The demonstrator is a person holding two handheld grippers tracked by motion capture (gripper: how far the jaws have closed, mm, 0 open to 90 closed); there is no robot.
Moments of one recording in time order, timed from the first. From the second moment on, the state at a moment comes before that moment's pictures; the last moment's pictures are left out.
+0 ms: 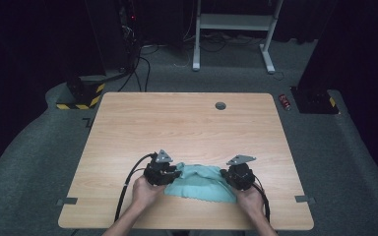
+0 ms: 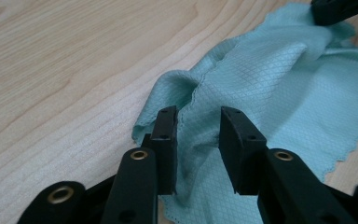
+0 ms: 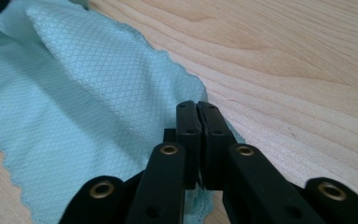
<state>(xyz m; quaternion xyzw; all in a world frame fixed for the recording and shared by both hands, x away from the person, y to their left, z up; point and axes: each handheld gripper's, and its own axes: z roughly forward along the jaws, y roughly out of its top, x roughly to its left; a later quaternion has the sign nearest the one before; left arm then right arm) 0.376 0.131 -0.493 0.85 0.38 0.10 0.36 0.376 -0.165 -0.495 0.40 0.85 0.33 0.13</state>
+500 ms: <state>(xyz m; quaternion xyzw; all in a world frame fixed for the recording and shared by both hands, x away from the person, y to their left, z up) 0.368 0.147 -0.489 0.83 0.40 0.11 0.38 0.362 -0.176 -0.488 0.39 0.84 0.35 0.15</state>
